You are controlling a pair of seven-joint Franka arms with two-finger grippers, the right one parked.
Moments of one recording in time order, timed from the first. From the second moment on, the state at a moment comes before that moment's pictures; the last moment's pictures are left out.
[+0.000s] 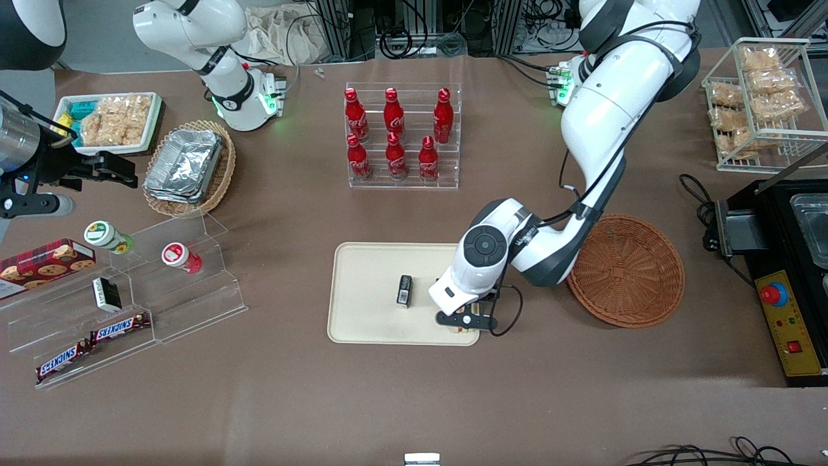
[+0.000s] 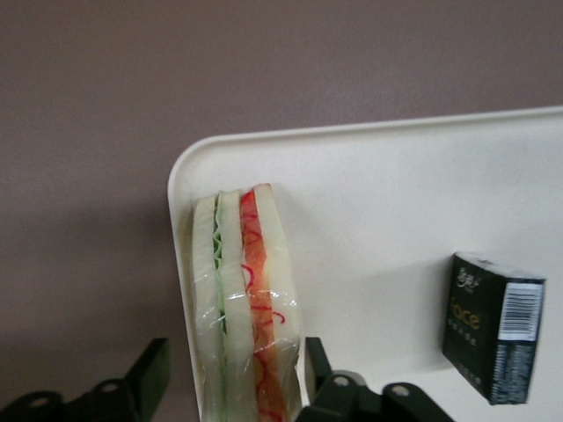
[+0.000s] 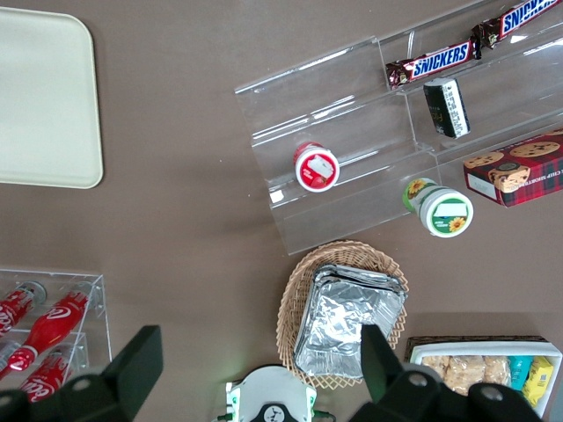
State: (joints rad) arm -0.28 0.88 -0.43 -1.28 0.38 2.17 -0.65
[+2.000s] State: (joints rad) arm 0.20 0.07 -0.30 -1.73 -0.01 1.84 -0.03
